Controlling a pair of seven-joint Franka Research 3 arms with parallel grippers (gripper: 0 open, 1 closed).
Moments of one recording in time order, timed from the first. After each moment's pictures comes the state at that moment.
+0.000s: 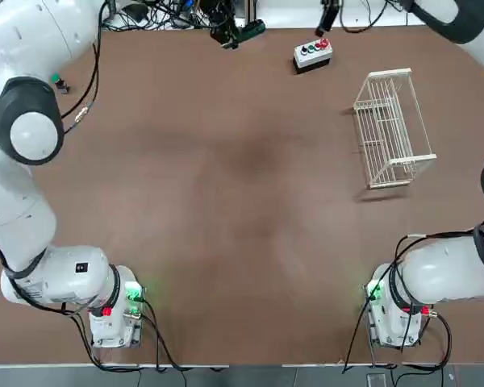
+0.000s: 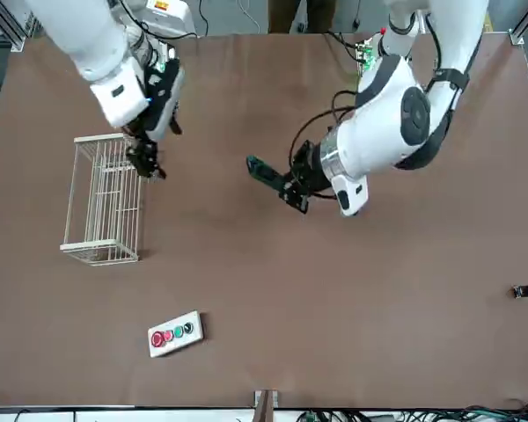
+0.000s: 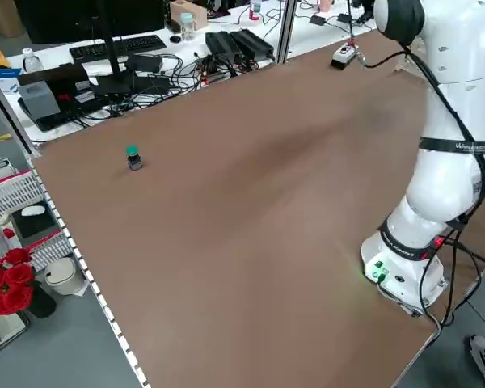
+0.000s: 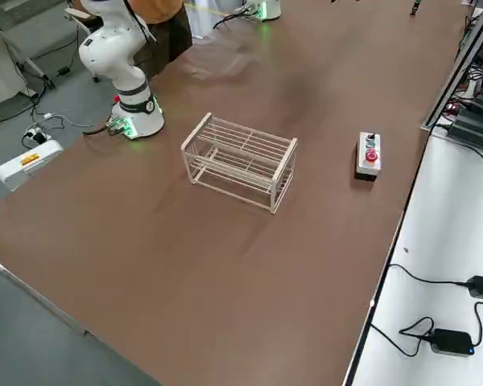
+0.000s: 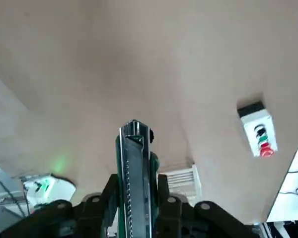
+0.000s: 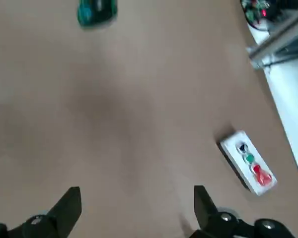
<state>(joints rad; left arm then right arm) 0.03 0.49 -0.78 -1.40 -0.23 2.02 -1.92 0.06 0.10 0.47 -1.53 0.10 1.81 -0.79</state>
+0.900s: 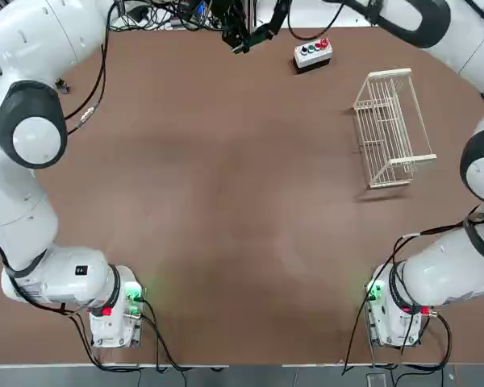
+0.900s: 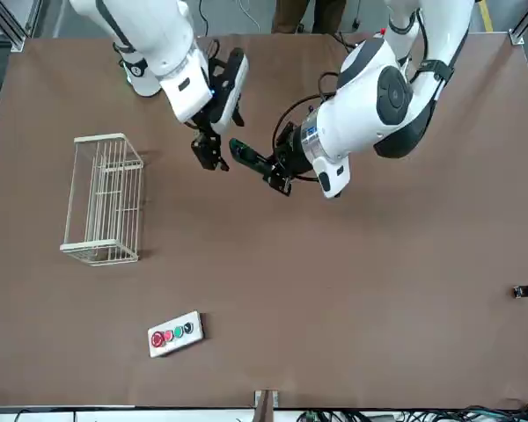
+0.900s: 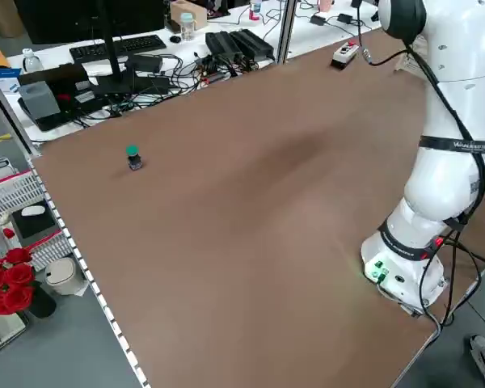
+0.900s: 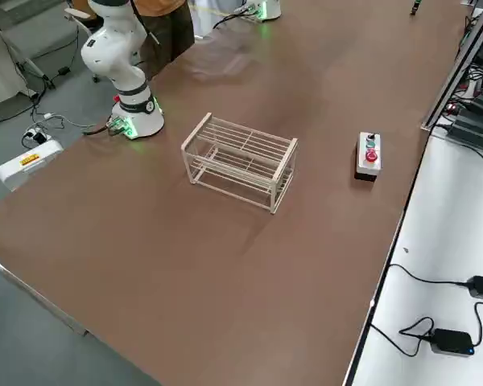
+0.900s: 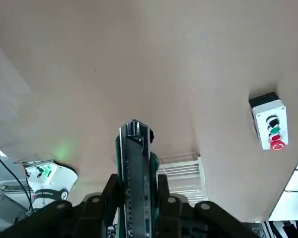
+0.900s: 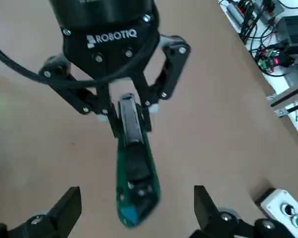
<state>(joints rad) -0.02 0.49 -0.79 -1.39 -0.23 2.02 -1.99 0.18 0.24 0.56 -1.42 0.08 1.96 -0.50</state>
